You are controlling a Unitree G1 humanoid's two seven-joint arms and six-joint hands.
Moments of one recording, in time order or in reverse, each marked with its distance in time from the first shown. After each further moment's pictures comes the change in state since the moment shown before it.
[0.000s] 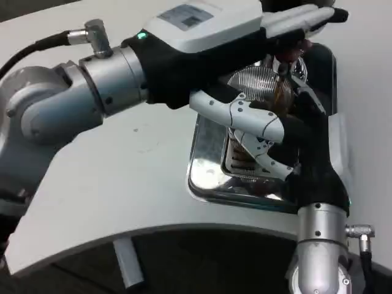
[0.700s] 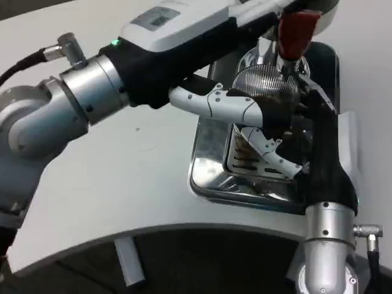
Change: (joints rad) left arm 0.079 -0.036 0.083 0.058 -0.034 -0.083 0.098; right arm -0.001 -0.011 -0.032 0.007 0.002 -0.027 -0.011
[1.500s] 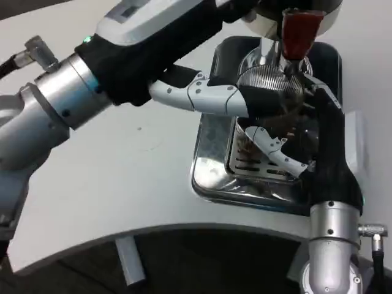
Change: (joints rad) left arm 0.066 -0.017 0.085 -0.060 -0.076 -0.038 0.021; right arm 0.001 -0.005 -0.010 -0.006 0.001 -0.004 0.000
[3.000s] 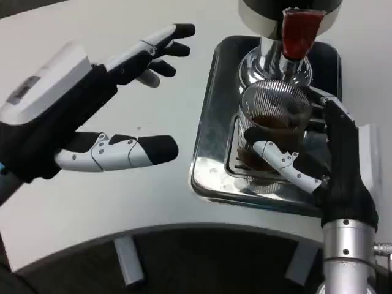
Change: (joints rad) left arm 0.478 0.059 0.278 -0.221 -0.098 0.038 0.005; right arm 0.113 -0.019 0.003 -0.099 0.013 -0.033 0.032
